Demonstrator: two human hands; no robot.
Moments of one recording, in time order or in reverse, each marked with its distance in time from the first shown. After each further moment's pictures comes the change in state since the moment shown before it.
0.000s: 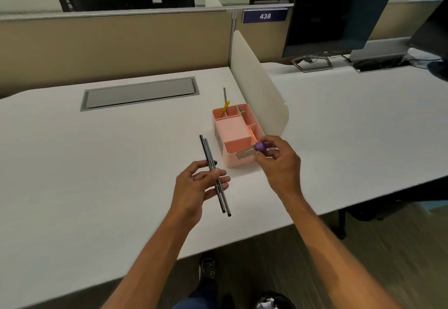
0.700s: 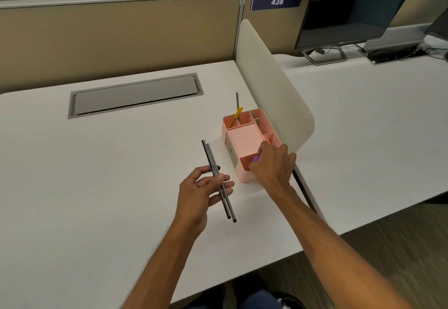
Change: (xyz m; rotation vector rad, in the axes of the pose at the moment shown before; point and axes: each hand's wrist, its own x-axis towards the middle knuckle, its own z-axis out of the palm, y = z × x) left_hand 0.084 0.019 -0.032 -0.059 0.010 -0.098; right_hand 0.085 0.028 0.100 -0.921 -0.072 0.117
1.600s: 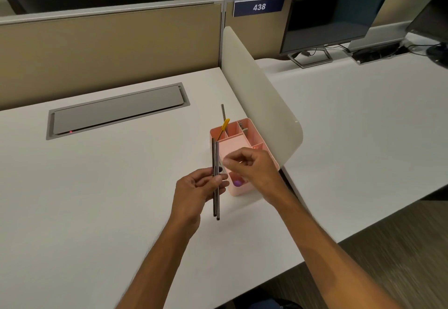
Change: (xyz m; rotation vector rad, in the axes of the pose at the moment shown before) left_hand 0.040 0.018 0.025 0.167 -0.085 0.034; right_hand 0.007 -0.008 -0.046 0.985 -0.349 -0.085
